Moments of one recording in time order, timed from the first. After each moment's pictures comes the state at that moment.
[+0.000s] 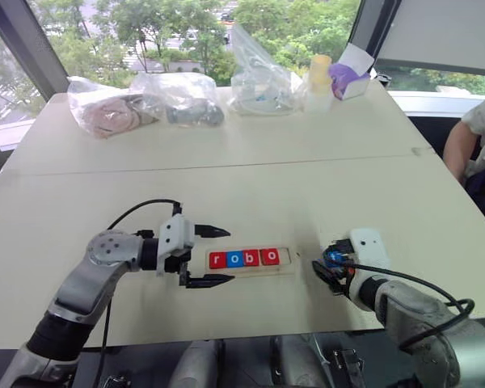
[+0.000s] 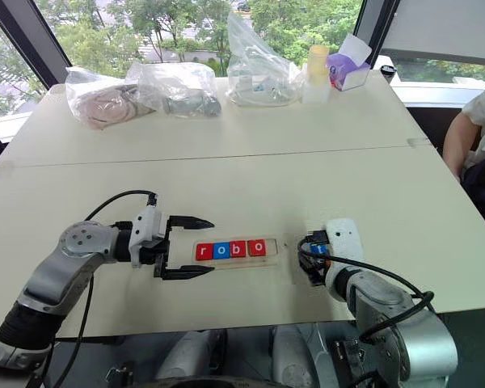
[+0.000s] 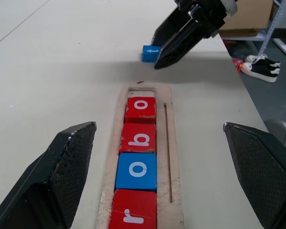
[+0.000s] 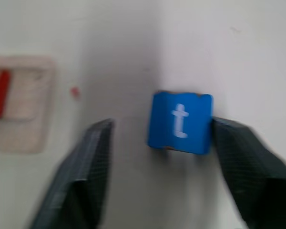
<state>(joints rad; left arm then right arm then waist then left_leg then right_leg) -0.21 0.65 -0.15 -0.25 -0.40 0.21 -1.17 -0.04 -0.41 -0.15 -0.94 0.36 1.58 0.25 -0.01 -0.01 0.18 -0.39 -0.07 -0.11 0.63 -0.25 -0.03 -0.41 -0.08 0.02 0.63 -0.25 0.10</state>
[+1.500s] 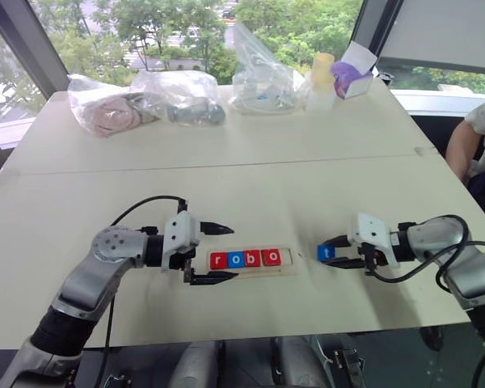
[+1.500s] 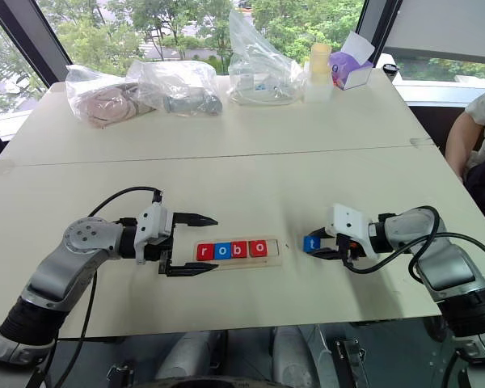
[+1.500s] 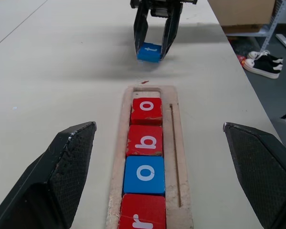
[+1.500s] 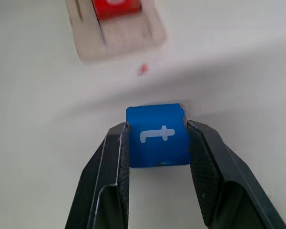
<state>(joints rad) -0.24 0.66 -0.17 -0.26 -0.38 0.24 -1.15 -0.26 -0.92 0.11 -0.10 0.22 0.26 1.25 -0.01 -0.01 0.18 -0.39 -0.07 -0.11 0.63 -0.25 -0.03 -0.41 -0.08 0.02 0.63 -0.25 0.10</state>
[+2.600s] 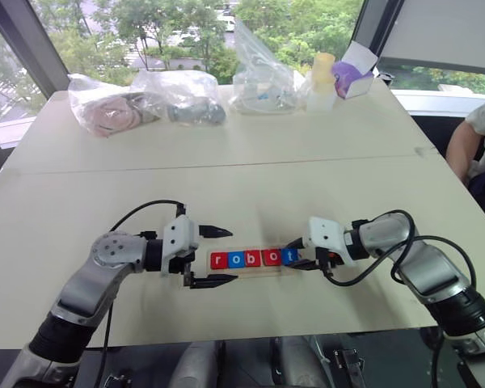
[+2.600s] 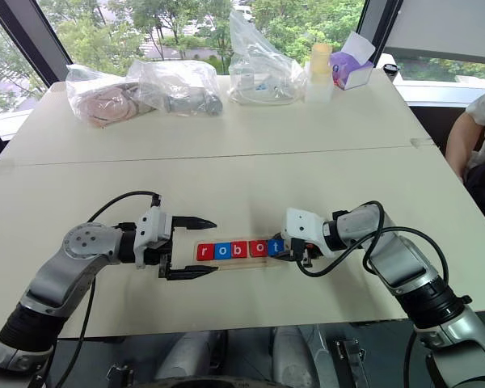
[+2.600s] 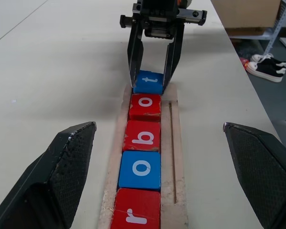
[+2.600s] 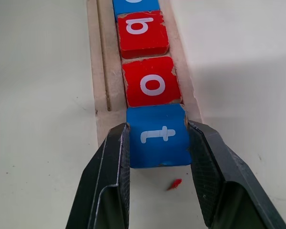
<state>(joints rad) -0.20 0.65 -0.16 -0.28 -0.38 0.23 -1.12 -0.38 -0.80 0.31 -0.19 0.12 0.38 1.19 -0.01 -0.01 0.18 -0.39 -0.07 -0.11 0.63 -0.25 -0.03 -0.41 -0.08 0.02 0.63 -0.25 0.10</state>
